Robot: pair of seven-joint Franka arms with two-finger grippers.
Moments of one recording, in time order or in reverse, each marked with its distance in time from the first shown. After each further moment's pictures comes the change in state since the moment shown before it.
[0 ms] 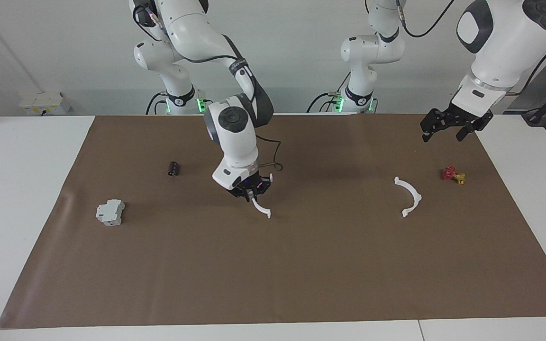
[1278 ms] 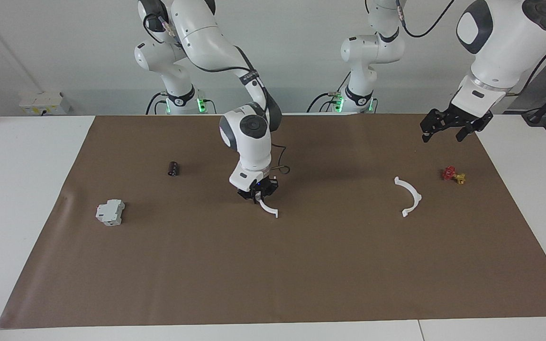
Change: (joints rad) left arm 0.000 0.000 0.000 -0.003 0.000 0.004 0.000; right arm 0.036 0.040 -0.001 -0.062 -0.073 0.093 0.011
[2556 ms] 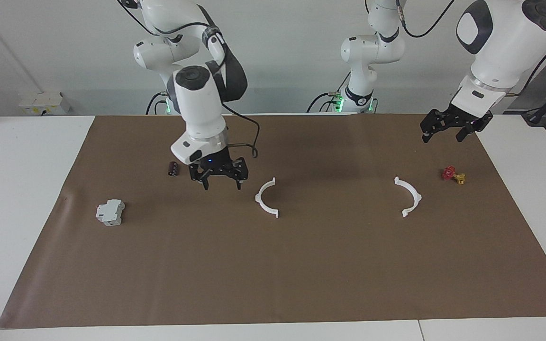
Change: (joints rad) left arm 0.000 0.000 0.000 -0.002 0.000 0.003 0.000; right arm -0.197 -0.288 -0.029 0.050 -0.006 -0.209 0.051
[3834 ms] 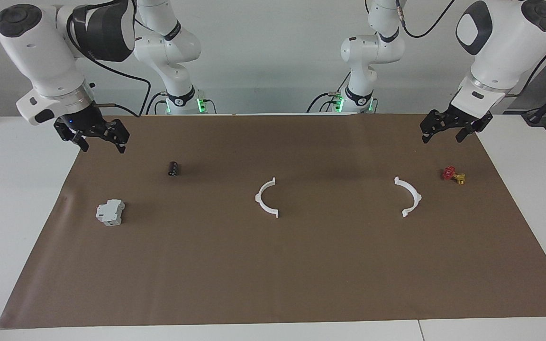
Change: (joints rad) left arm 0.000 -0.010 0.002 -0.038 0.000 0.050 0.000; right arm -0.356 -0.149 0.003 0.095 -0.092 -0.423 -0.422
